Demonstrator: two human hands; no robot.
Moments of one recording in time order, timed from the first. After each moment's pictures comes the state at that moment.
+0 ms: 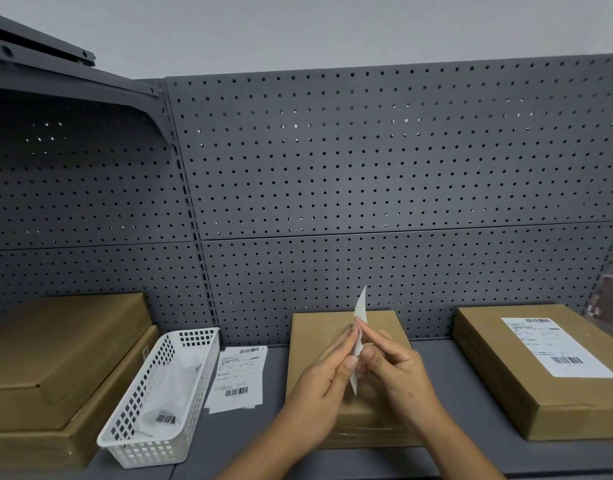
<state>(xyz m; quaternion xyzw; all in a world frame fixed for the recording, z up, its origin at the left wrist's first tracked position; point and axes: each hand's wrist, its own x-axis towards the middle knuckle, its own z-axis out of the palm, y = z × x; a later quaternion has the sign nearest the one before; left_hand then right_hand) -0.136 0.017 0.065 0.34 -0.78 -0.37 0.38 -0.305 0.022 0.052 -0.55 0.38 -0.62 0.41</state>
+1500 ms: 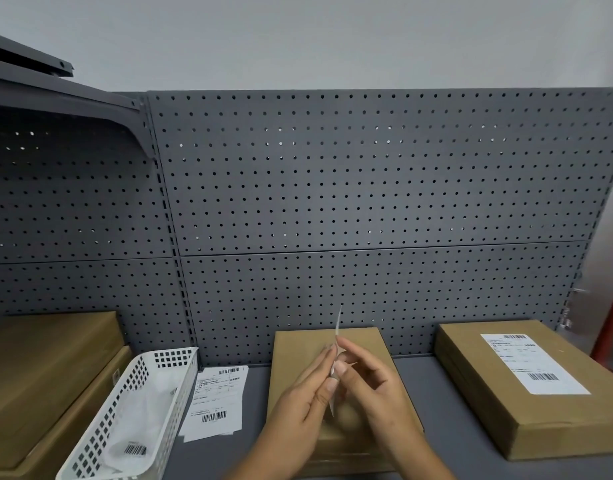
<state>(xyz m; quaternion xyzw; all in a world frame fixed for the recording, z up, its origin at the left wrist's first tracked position) -0.135 0.006 0.054 0.35 -0.77 -0.37 0.39 -0.290 0.035 0.071 -0.51 0.40 -0.65 0.40</state>
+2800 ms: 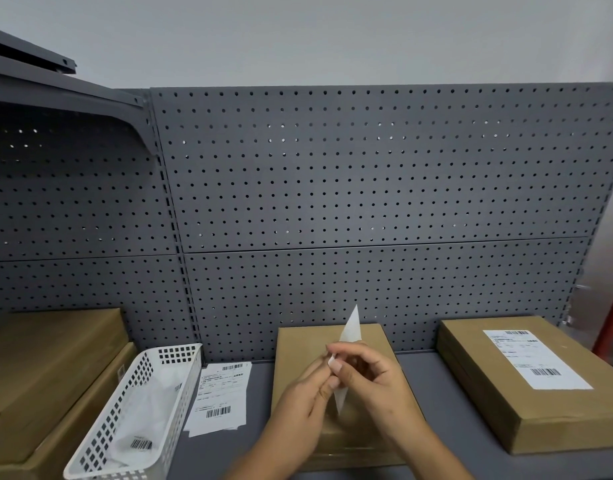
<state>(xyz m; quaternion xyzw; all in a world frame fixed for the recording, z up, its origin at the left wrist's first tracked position) -0.135 0.012 0.067 0.32 -0.78 -0.35 0.40 -0.290 0.033 0.077 -0.55 0.39 -0.62 0.40</state>
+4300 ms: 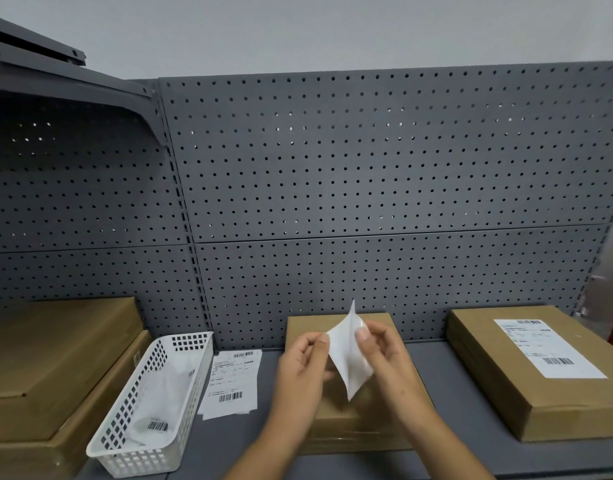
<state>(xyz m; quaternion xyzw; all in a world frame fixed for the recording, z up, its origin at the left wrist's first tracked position) -0.146 0.009 0.078 0.42 -0.52 -0.51 0.55 -0.290 0.029 0.070 -0.47 0.47 -0.63 0.40</state>
